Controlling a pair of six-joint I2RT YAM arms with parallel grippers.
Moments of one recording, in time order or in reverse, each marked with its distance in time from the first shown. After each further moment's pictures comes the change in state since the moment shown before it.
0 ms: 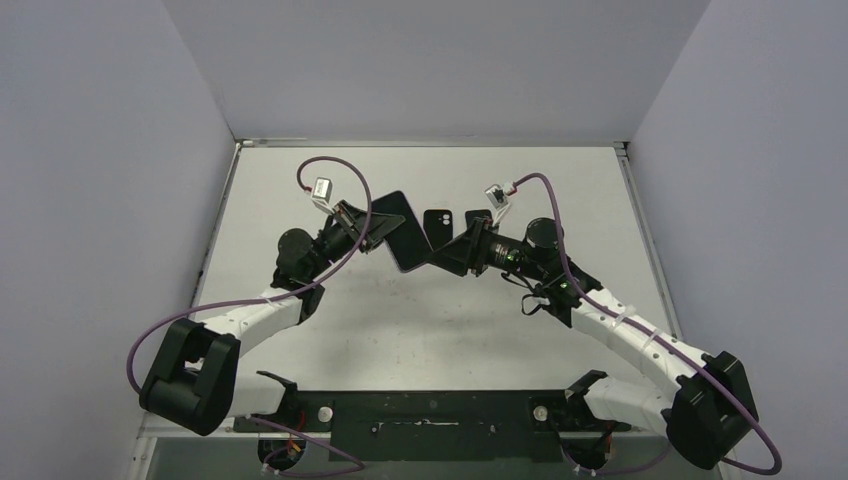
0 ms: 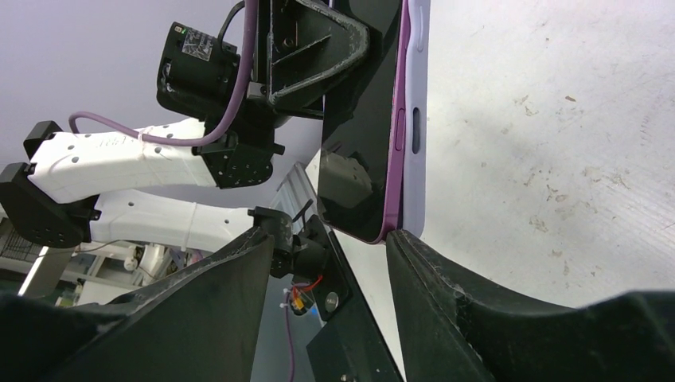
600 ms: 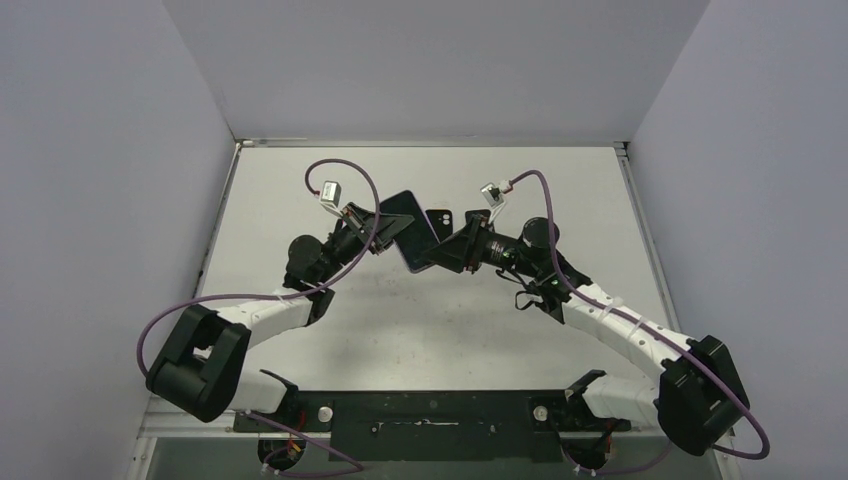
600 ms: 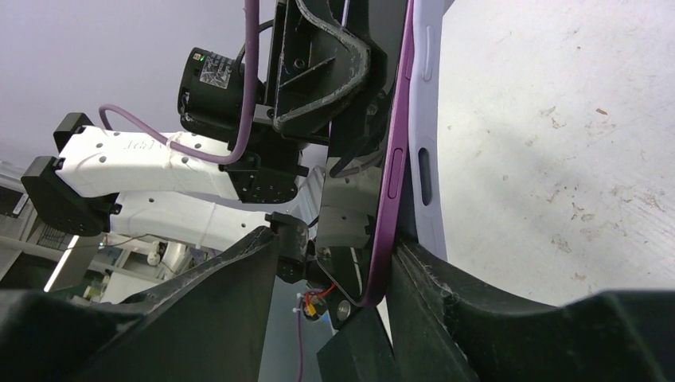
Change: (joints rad) left arm -0.080 0.065 -0.011 0.150 -0.087 -0.075; right arm -0.009 0.072 -0.025 0.165 -0.045 0.062
